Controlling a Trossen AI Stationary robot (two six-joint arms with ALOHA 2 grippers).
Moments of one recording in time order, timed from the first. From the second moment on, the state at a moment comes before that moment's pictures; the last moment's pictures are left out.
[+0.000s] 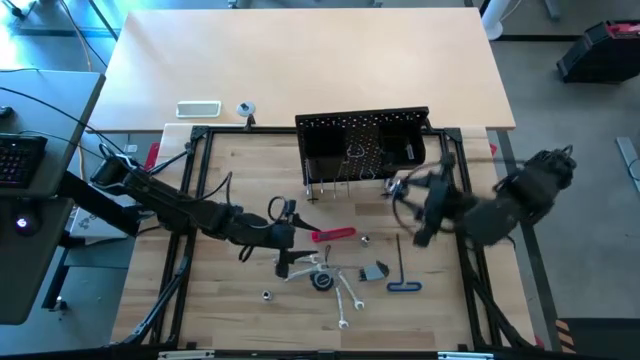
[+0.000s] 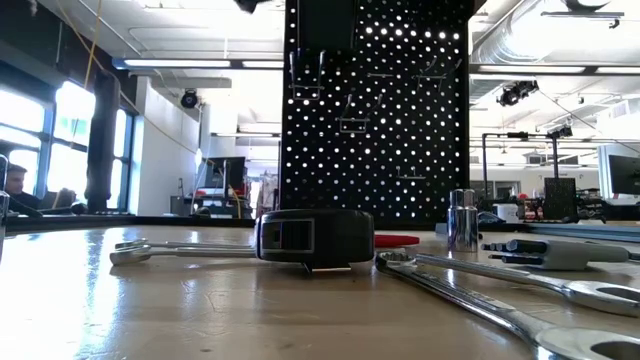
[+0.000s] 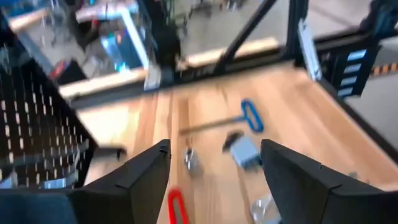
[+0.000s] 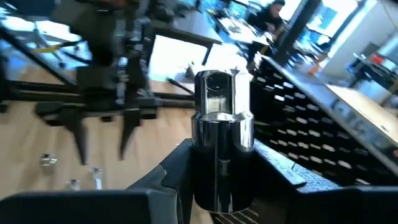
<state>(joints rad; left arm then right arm) -0.36 1.39 0.94 0.10 -0.35 0.11 0.60 1.38 1.86 -1.07 0.97 0.17</state>
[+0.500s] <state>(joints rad) -0.36 1.42 0.94 -0.06 -0.28 0.00 0.21 1.39 2.00 -1.46 0.63 0.32</state>
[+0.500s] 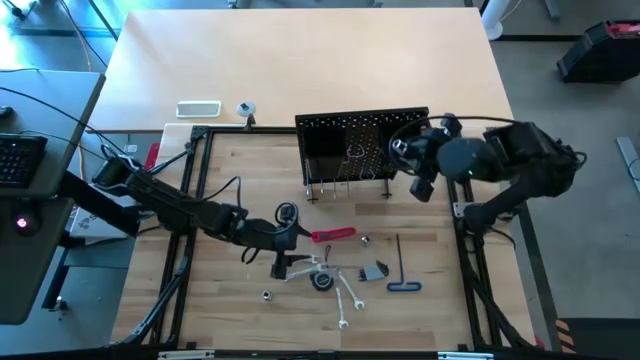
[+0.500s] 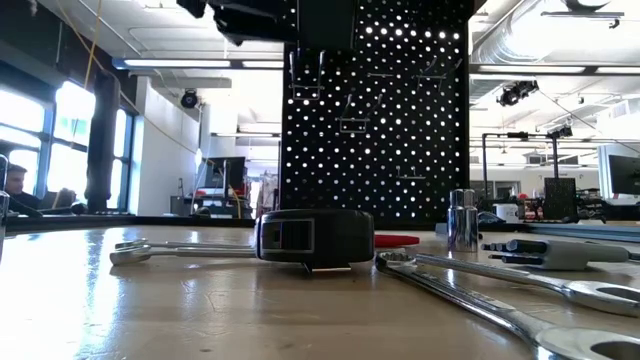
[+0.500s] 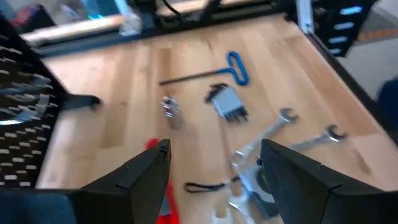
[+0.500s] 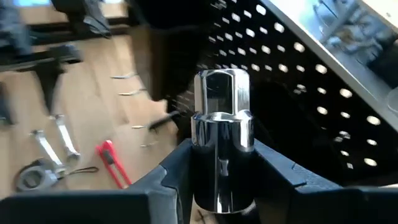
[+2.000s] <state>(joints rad) -0.38 1.60 0.94 -0.07 -0.03 -0.05 -0.06 1.42 2.00 -1.48 0.26 0.19</state>
